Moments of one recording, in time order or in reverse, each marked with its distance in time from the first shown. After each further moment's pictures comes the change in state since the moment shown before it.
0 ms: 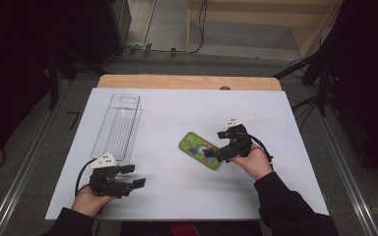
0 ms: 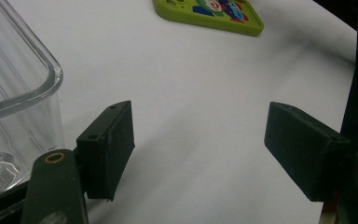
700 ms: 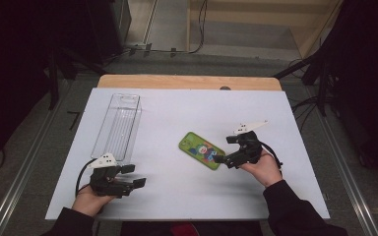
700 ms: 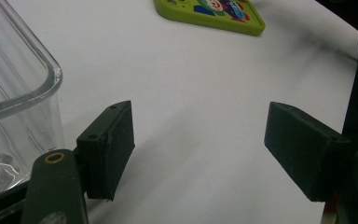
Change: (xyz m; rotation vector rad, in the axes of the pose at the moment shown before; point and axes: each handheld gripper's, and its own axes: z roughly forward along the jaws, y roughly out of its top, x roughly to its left) left arm 0.000 0.000 0.001 0.001 0.004 0.000; right arm -0.003 -0.023 -0.020 -0.011 -0.009 0.003
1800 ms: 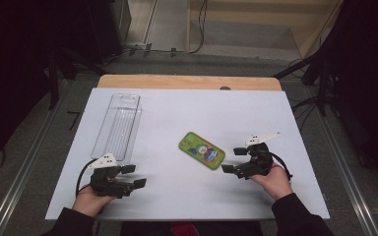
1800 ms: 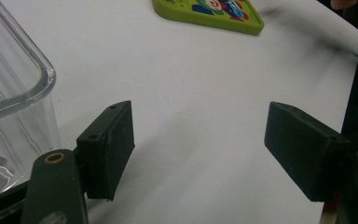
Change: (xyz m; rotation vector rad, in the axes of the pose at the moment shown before) left arm -0.001 0.000 0.000 0.003 -0.002 0.003; right arm 0.001 -0.037 -0.020 -0.006 0.027 0.060
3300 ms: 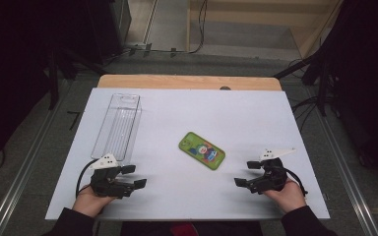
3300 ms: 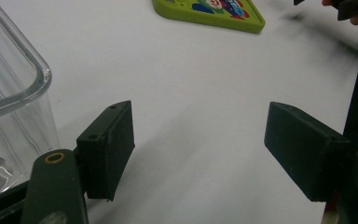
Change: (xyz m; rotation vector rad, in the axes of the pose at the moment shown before) left arm -0.002 0.000 0.000 0.006 0.008 0.016; right arm 0.003 -0.048 -0.025 0.024 -0.051 0.052
